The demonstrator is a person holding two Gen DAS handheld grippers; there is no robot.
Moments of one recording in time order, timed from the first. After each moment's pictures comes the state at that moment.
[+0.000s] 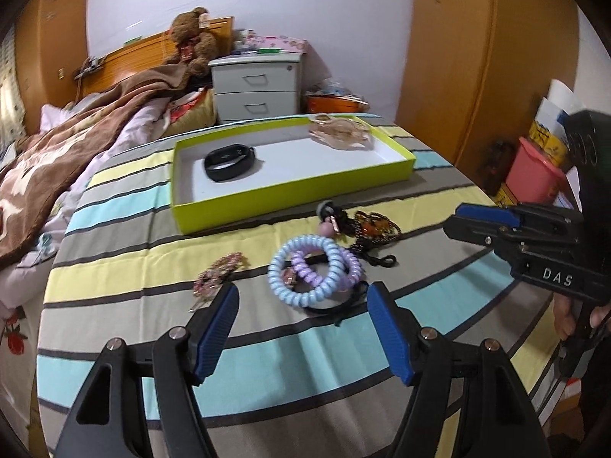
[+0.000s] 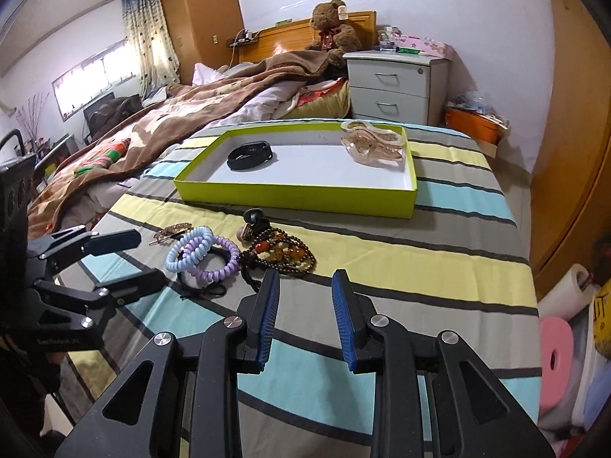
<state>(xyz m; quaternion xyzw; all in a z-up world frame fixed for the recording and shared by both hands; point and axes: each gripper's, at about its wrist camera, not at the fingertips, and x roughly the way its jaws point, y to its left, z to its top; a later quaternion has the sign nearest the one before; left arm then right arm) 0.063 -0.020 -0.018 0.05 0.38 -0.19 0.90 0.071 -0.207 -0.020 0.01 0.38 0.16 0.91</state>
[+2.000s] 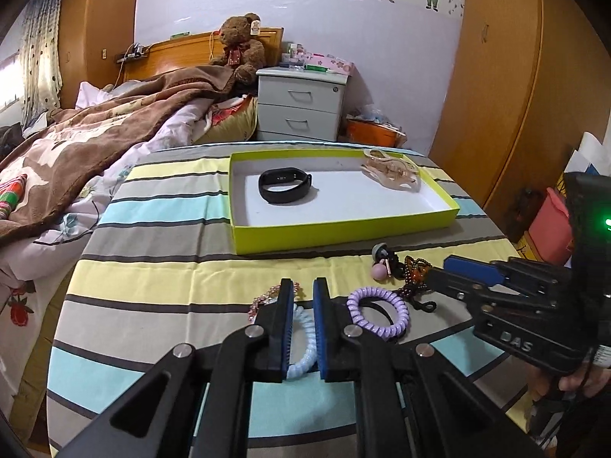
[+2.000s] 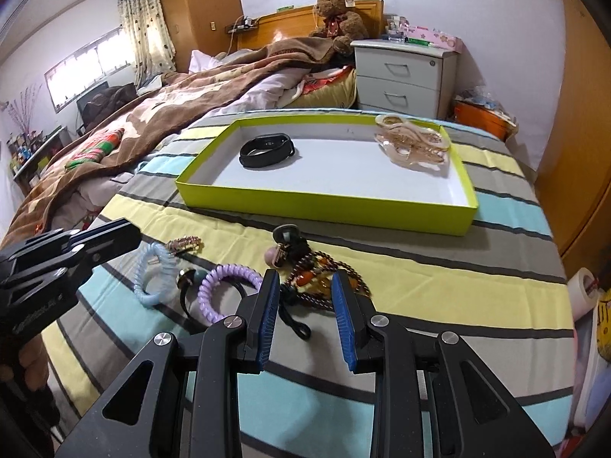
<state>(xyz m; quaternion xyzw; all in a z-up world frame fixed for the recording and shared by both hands) 0.077 0.017 -0.003 -0.01 0.36 -0.12 0.92 0.106 -0.154 -0.030 0.00 0.41 0.15 0.90</state>
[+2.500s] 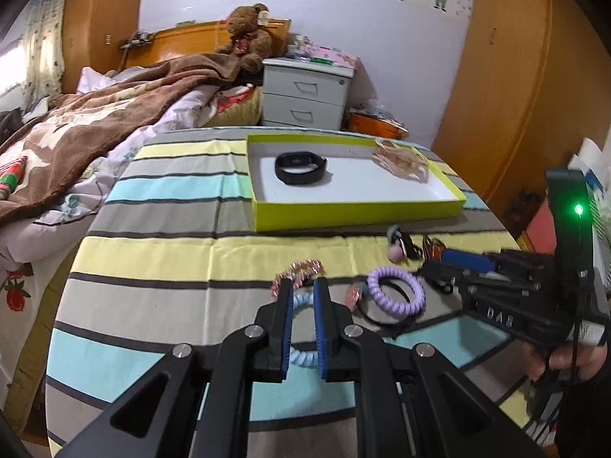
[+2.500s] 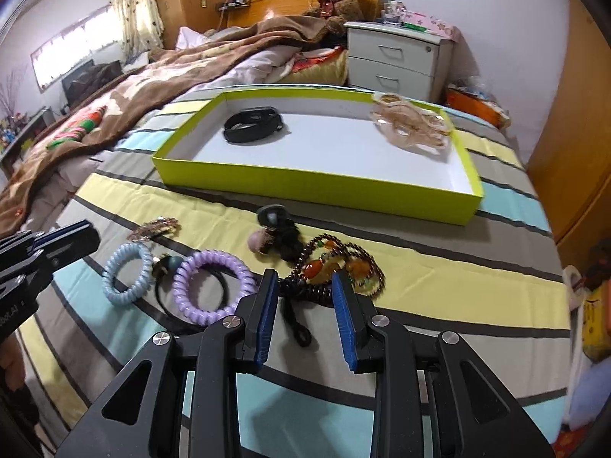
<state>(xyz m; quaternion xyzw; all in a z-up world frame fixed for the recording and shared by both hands) 0.072 0.038 -0.015 -0.03 0.38 -0.13 0.92 0.112 -0.147 -0.040 -0.05 0.43 0.11 0.89</state>
